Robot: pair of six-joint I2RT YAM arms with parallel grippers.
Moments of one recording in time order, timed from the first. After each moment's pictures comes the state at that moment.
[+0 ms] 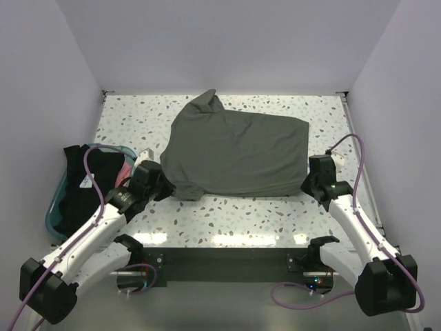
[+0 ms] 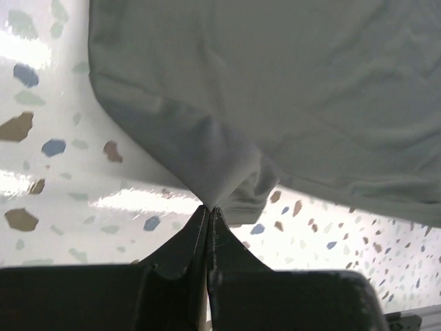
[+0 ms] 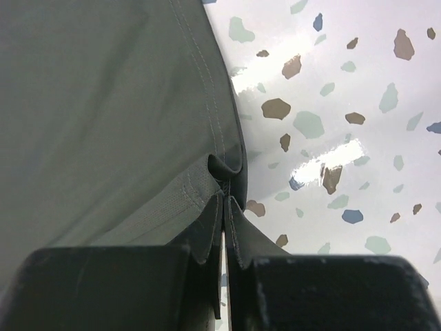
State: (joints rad) left arm -0.50 0.82 0.57 -0.54 -0.16 -0.90; right arm 0.16 0.95 0.61 -0.57 0.32 0.65
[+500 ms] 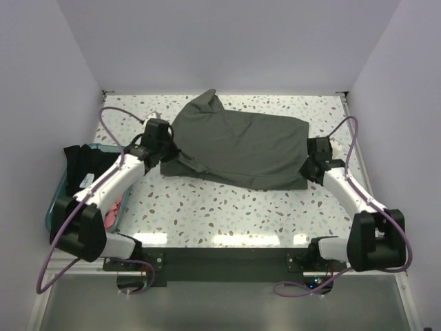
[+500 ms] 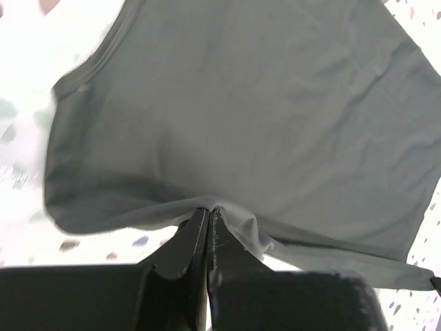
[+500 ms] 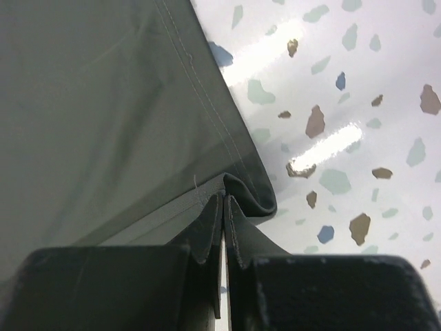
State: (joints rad) left arm -0.35 1.35 0.97 -0.40 -0.13 -0.82; right arm 0.11 1.26 0.77 -0.49 0.32 0.67
